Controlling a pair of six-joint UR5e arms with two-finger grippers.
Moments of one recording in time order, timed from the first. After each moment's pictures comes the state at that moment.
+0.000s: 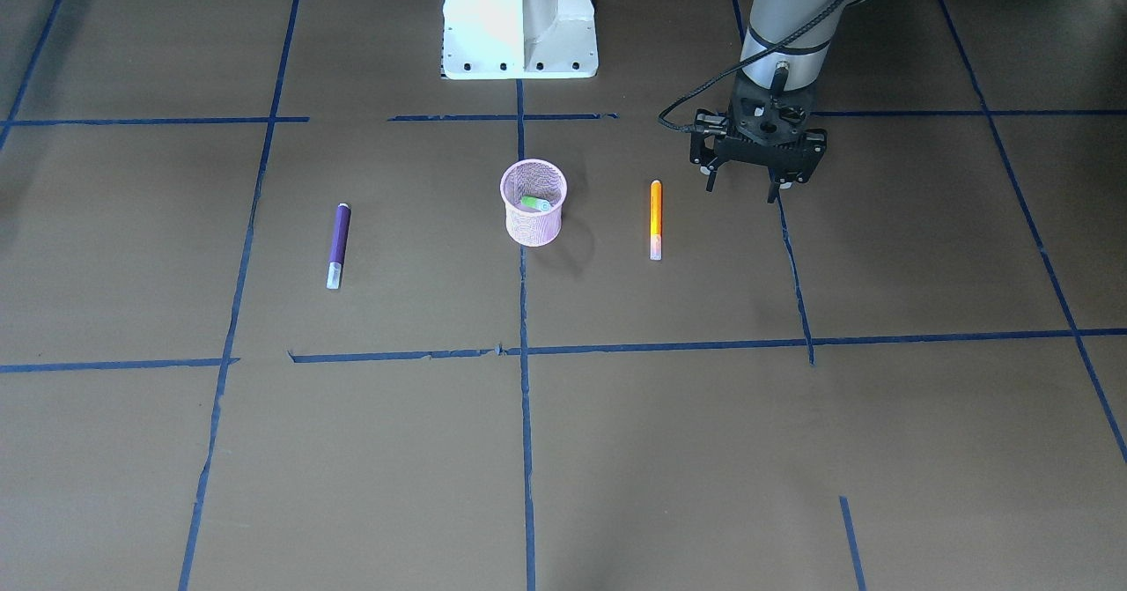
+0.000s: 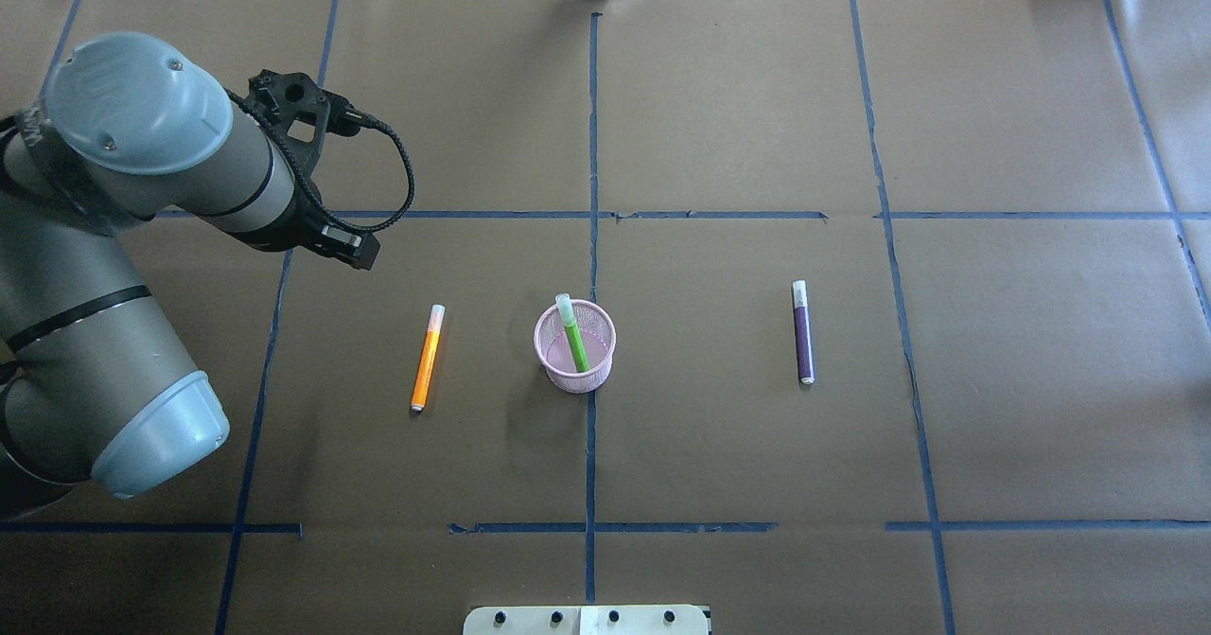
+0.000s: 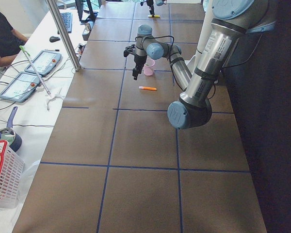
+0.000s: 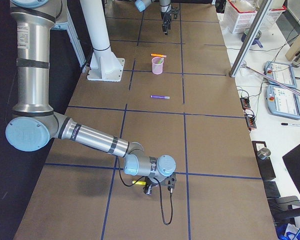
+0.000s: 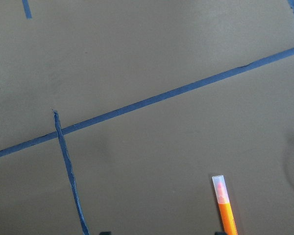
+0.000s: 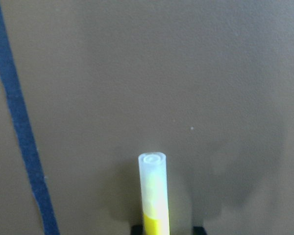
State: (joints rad) left arm -0.71 -2.02 -2.02 -1.37 -1.87 -0.72; right arm 1.35 -1.64 1.26 -1.35 2.37 0.16
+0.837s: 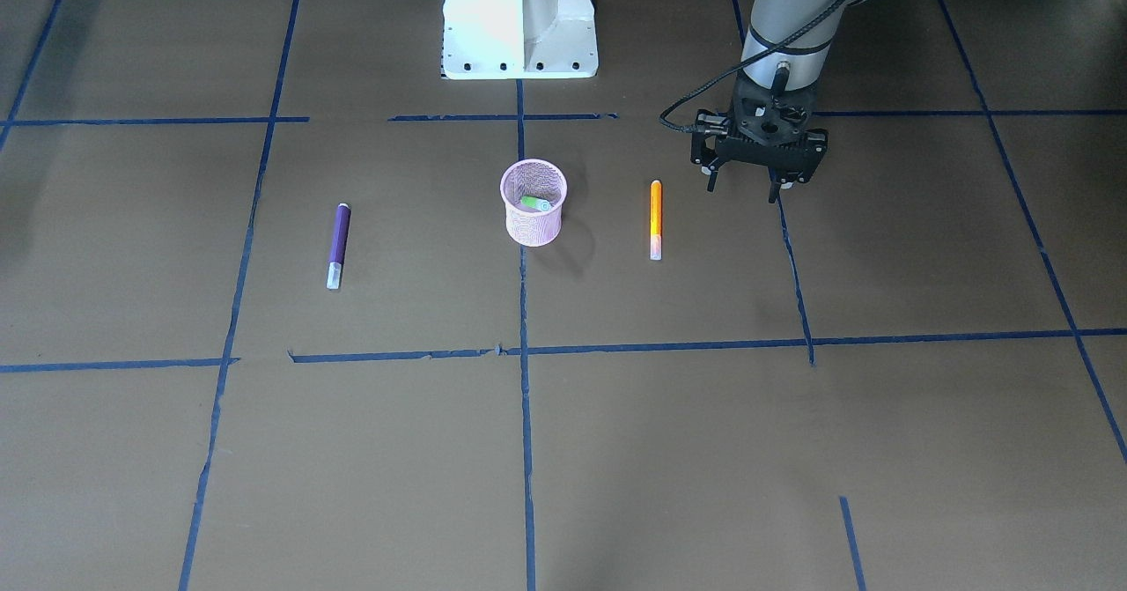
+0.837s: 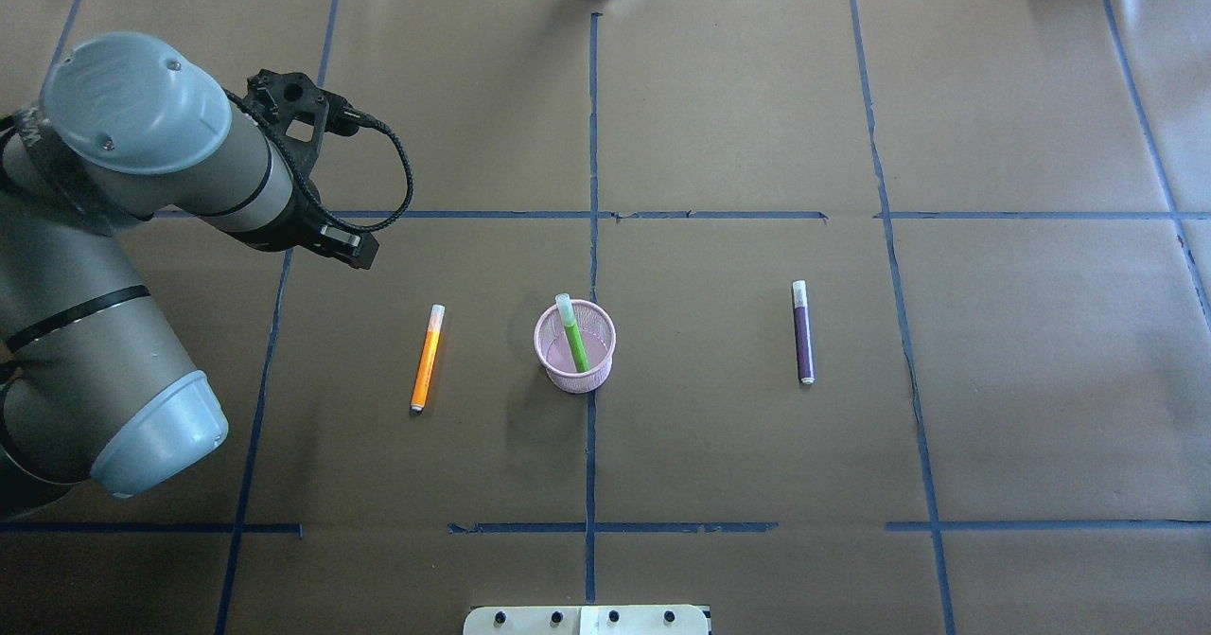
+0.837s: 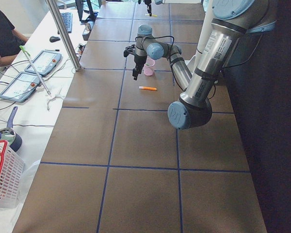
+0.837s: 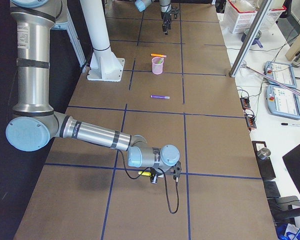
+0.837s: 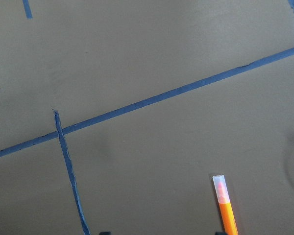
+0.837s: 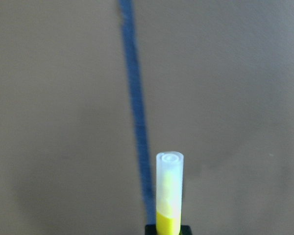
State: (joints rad) left arm -0.71 -2.02 -2.02 -1.37 -1.87 -0.72; right arm 1.35 -1.64 1.44 -1.36 2.43 0.22
